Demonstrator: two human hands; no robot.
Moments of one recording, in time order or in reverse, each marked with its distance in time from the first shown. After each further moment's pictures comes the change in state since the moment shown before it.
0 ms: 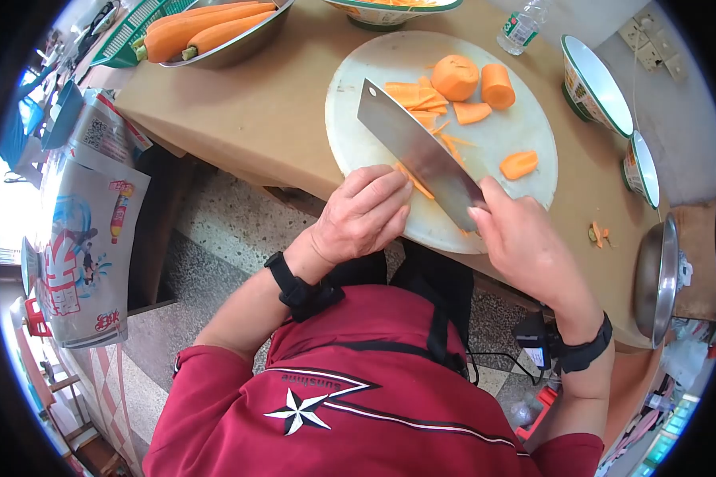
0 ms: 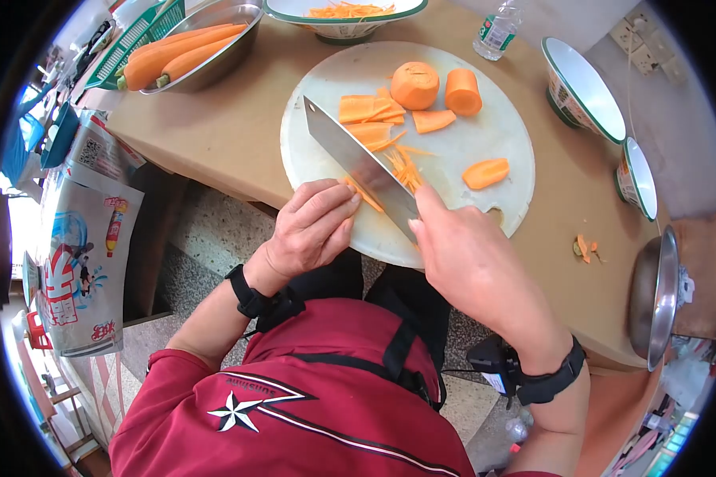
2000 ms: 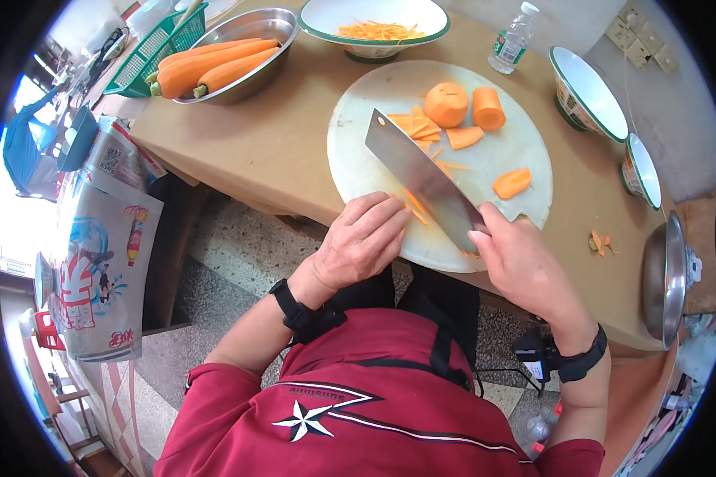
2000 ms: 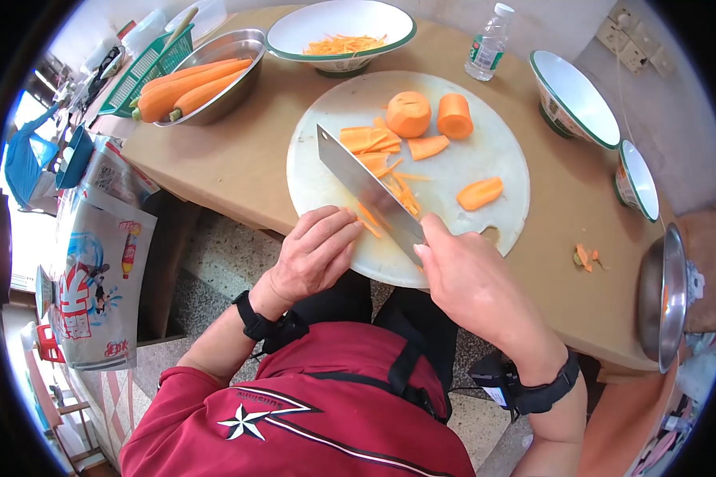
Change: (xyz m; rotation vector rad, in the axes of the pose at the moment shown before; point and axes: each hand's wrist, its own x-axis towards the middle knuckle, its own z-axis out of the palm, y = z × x) left_hand 0.004 0.002 -0.010 0.026 -0.100 -0.008; right_hand -0.009 0.008 -0.001 0.132 0.035 0.025
